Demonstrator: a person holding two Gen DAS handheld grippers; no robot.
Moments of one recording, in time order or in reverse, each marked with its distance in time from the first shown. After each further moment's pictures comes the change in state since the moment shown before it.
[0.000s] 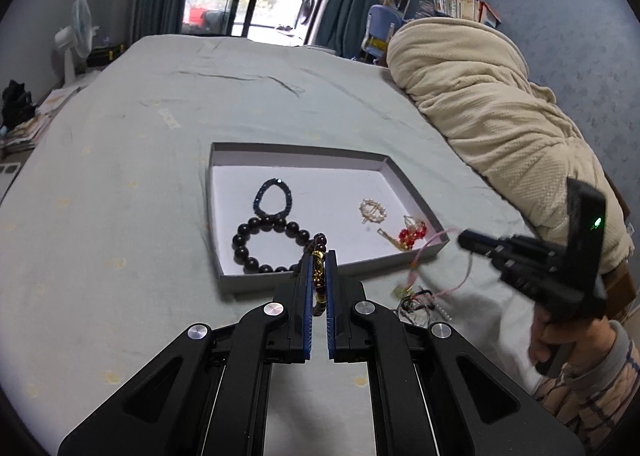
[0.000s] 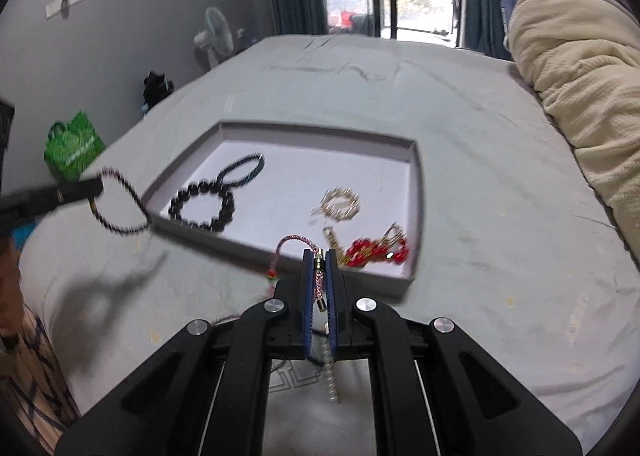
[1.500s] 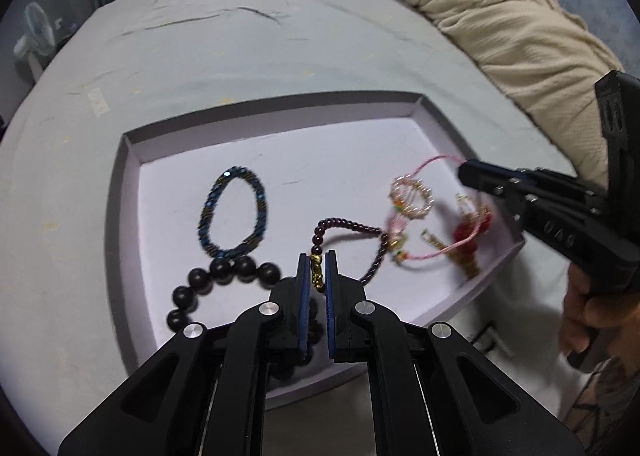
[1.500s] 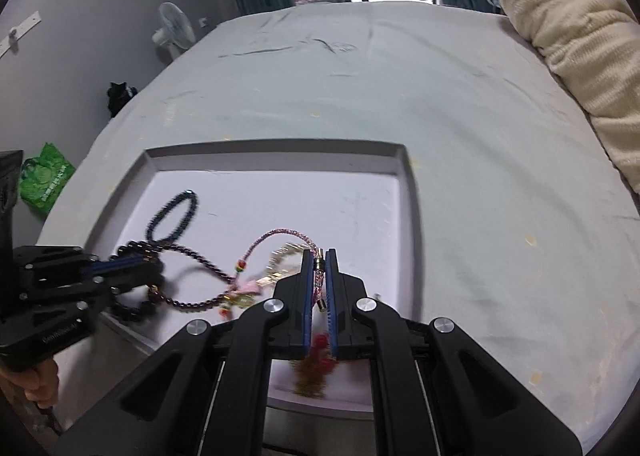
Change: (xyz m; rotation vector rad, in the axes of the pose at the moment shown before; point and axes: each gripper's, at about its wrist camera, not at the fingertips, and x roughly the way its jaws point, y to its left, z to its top) left arm 0.147 -0.012 0.042 0.120 0.284 0.082; right arm 0.104 -0.041 0.053 0.136 0.121 -0.027
